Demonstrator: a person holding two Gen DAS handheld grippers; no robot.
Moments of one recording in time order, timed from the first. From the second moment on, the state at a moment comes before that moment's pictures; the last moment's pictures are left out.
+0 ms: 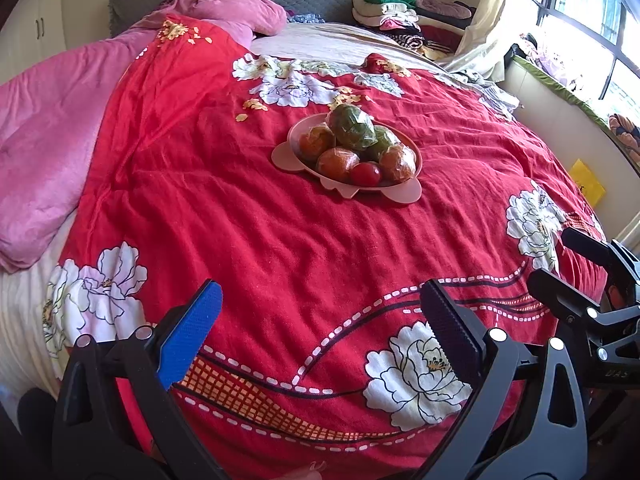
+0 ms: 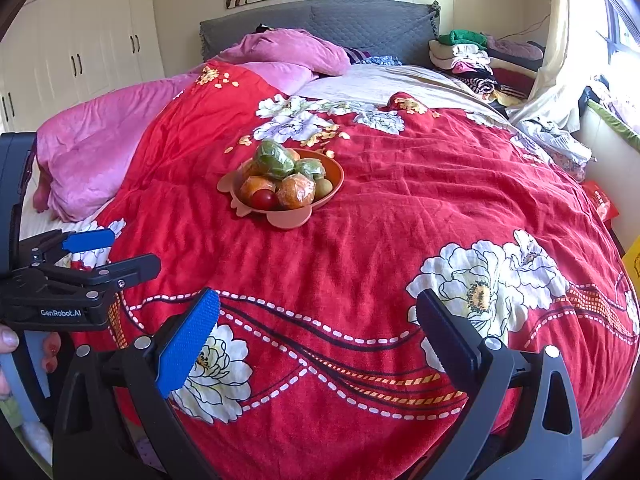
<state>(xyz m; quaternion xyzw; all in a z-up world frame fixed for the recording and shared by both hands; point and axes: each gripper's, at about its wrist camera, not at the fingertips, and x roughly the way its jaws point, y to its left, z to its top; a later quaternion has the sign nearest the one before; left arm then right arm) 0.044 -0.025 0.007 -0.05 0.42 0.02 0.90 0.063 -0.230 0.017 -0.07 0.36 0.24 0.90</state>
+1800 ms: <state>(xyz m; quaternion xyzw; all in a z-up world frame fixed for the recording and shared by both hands) 0.041 -0.024 0.011 -0.05 0.42 0.02 0.91 0.064 -0.226 0.016 -0.07 0.36 0.24 0.90</state>
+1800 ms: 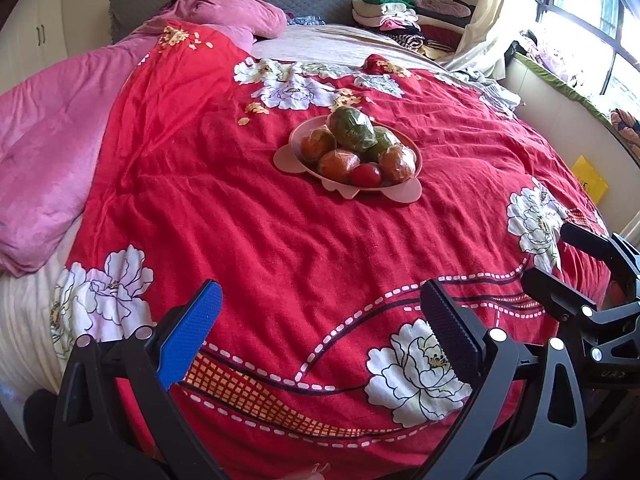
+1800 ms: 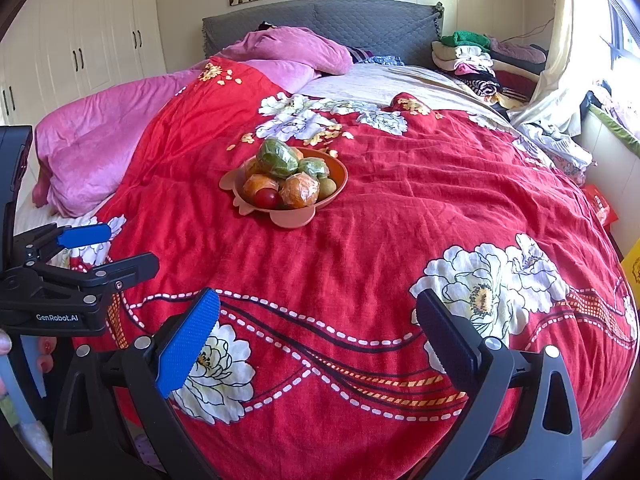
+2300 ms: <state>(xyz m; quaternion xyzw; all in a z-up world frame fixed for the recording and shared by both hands) 0.041 -0.026 0.010 -0.04 0.43 0.02 0.90 0.063 -0.227 0.017 -0.07 0.36 0.24 0.90</state>
